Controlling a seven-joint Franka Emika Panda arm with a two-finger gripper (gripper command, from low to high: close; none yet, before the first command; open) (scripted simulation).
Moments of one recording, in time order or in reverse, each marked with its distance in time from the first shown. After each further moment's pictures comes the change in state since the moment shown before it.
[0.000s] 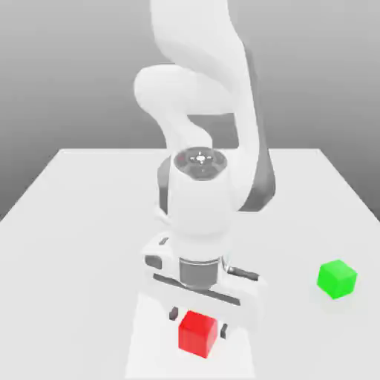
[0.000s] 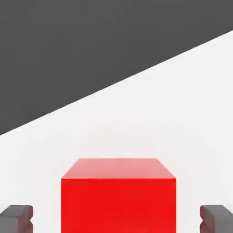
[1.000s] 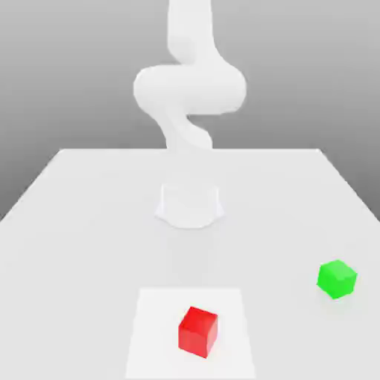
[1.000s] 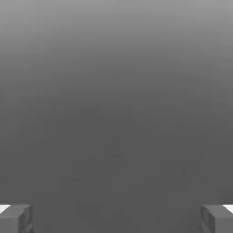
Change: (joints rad) arm 0.044 -1.013 -0.054 0.262 0.089 -0.554 -0.462
